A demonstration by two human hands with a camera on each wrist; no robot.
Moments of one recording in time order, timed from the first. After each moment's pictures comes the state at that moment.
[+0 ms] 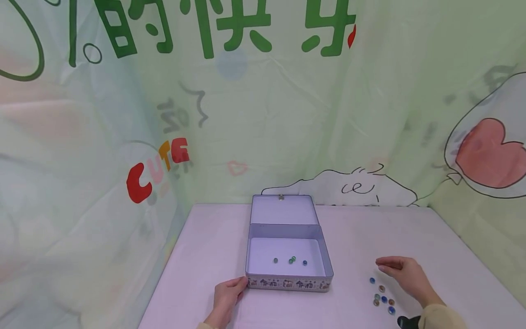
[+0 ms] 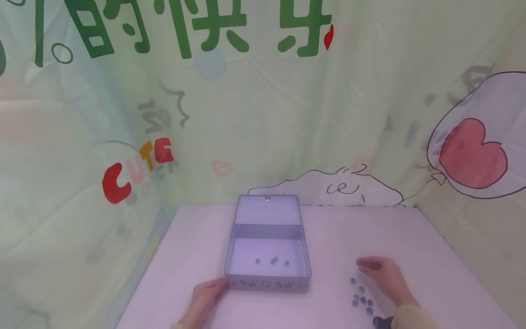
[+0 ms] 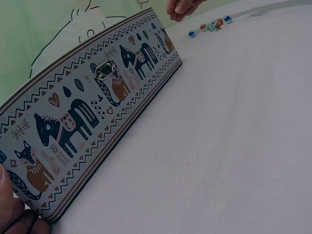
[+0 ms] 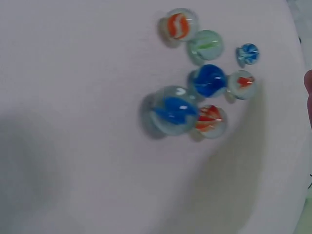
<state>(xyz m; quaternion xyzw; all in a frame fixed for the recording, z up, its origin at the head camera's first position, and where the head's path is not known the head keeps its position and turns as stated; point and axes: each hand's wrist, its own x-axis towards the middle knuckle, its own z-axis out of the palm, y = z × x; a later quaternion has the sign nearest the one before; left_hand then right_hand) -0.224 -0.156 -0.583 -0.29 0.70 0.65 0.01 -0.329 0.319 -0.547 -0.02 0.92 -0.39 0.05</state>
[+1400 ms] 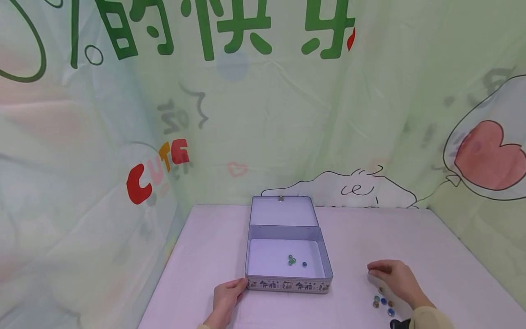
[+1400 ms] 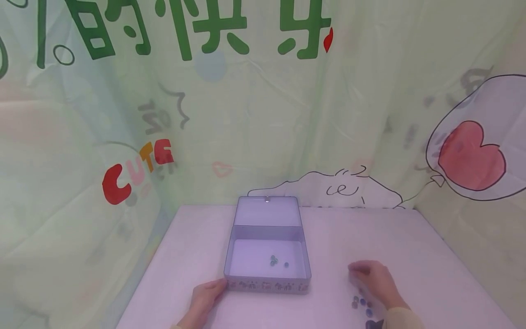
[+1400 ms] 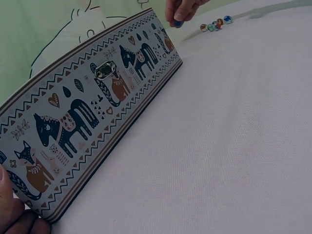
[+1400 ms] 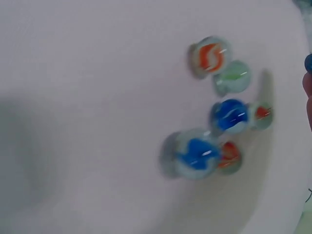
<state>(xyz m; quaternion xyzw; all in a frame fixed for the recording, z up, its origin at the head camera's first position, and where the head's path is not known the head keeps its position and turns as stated) -0.221 -0.154 -0.577 -0.29 0.70 0.65 0.00 -0.325 0.294 -0.544 -0.04 0.94 -0.34 0.07</state>
